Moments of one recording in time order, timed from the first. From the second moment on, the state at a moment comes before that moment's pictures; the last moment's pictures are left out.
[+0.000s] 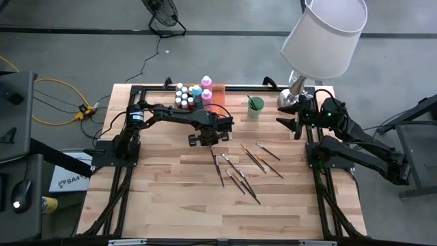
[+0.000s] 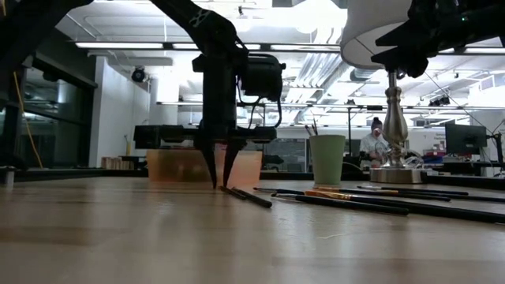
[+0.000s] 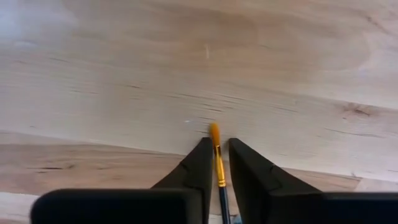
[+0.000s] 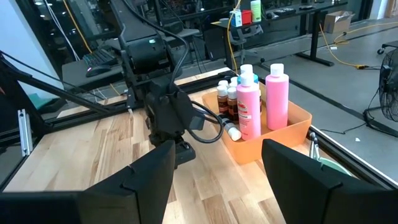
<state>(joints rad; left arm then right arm) 0.17 2.11 1.50 -0.86 0.06 -1.58 -0.63 0.42 0.44 -0.16 -0.39 0.13</state>
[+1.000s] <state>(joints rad) 0.01 2.01 1.52 -0.85 -0.22 -1.31 -0.63 0.42 0.44 -0.17 -0.39 0.13</state>
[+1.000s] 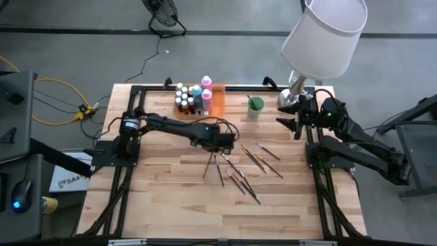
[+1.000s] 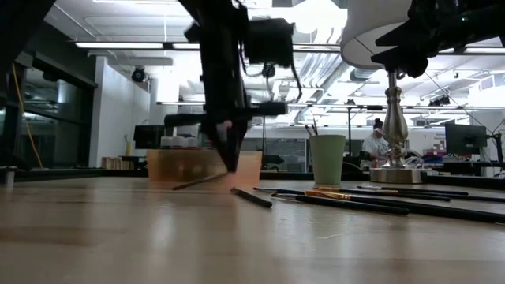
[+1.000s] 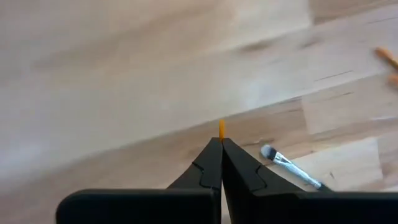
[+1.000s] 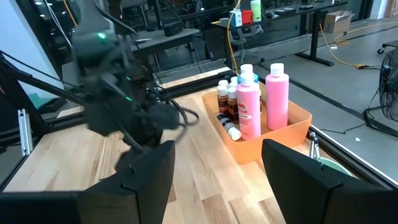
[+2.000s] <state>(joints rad) 0.05 1.84 1.53 -0.19 -0.37 -0.20 -0.63 0.42 0.44 -0.17 -0.39 0.13</state>
